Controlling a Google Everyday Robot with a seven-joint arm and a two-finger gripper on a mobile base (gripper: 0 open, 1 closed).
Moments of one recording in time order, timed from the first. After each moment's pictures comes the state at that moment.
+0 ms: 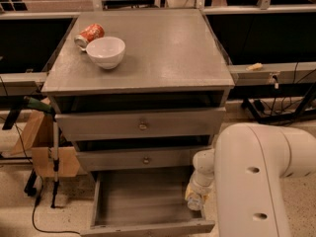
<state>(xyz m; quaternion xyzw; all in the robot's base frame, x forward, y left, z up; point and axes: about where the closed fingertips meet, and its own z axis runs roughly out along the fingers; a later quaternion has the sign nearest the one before) 0.525 -0.178 0.282 -0.08 -0.99 -0.05 0.06</state>
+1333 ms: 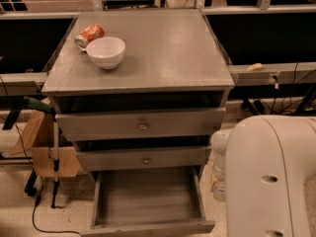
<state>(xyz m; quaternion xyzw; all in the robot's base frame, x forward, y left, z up) 0.517 -0.276 0.385 -0.11 -0.99 0.04 0.10</state>
